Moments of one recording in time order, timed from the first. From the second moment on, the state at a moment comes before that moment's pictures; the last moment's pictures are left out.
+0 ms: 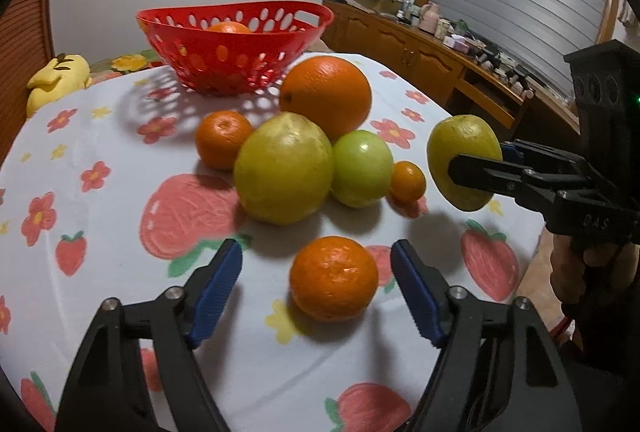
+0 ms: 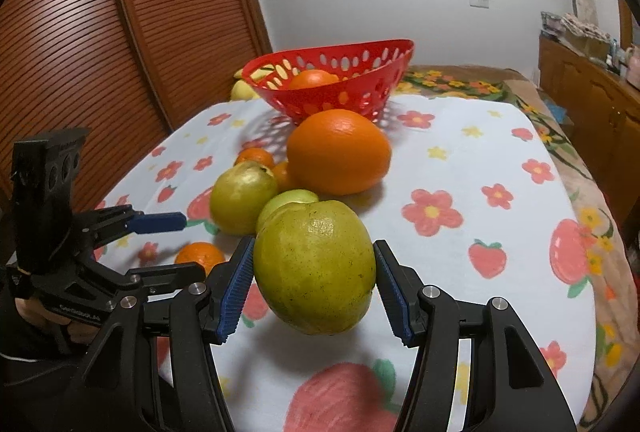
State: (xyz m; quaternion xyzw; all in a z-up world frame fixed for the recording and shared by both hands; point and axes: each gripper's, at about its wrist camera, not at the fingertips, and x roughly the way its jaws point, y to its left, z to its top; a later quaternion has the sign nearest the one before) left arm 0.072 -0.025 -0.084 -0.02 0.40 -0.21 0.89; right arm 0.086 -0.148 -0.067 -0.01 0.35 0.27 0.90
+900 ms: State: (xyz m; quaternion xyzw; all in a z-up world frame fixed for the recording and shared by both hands) left arm 0.074 -0.012 -0.056 -0.04 0.37 -0.21 0.90; right arm 0.094 -0.152 -0.068 -0.02 0.36 0.26 0.90
